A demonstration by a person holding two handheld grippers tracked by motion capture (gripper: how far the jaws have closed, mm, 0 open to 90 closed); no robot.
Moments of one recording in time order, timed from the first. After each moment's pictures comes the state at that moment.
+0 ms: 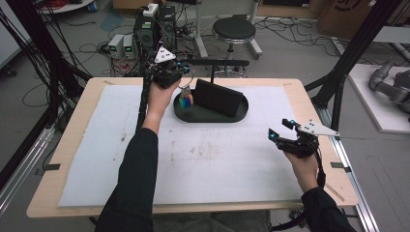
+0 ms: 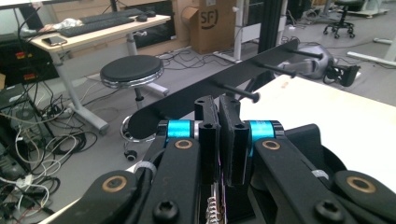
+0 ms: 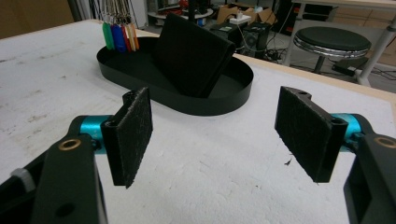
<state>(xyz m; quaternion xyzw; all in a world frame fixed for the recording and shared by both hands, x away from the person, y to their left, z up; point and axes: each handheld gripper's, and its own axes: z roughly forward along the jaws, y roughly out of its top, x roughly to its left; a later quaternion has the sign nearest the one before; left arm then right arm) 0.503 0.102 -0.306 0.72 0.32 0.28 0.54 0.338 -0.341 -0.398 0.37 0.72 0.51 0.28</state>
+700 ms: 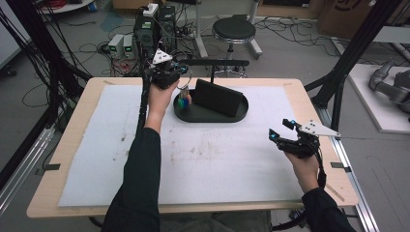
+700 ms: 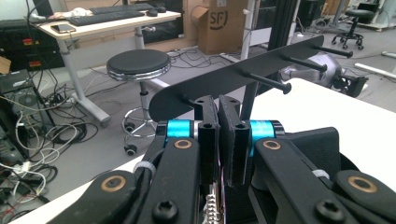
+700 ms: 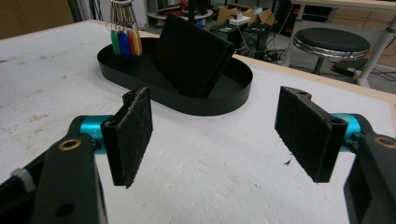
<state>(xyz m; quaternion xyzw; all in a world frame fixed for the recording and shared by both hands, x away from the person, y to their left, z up) 0.513 0.108 -0.320 0.70 0.35 0.28 0.55 0.336 -0.343 -0.397 0.37 0.72 0.52 0.28</state>
